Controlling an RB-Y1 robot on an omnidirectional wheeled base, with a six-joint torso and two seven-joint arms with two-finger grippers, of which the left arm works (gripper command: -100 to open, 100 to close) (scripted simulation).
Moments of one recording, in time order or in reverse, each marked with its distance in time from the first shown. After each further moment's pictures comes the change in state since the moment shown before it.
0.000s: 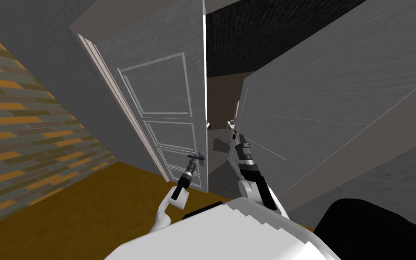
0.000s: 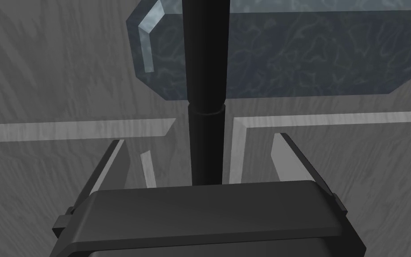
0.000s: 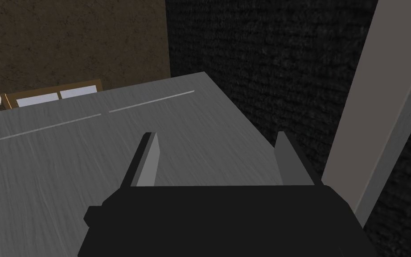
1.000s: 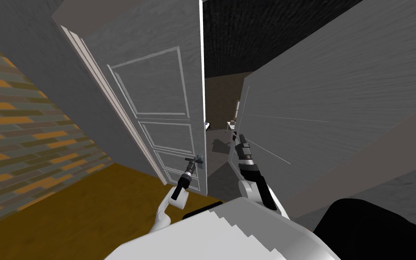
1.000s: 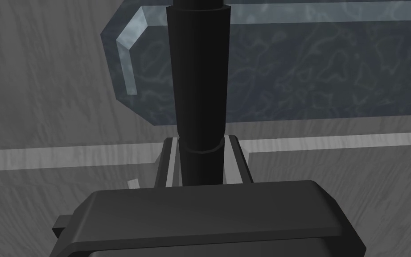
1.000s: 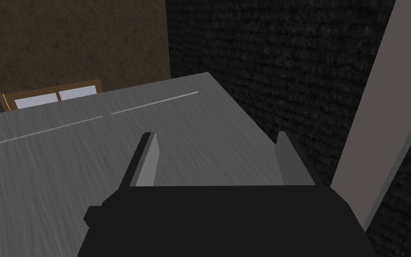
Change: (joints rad) arm -0.001 -0.005 0.012 0.015 0.000 0.003 -0.007
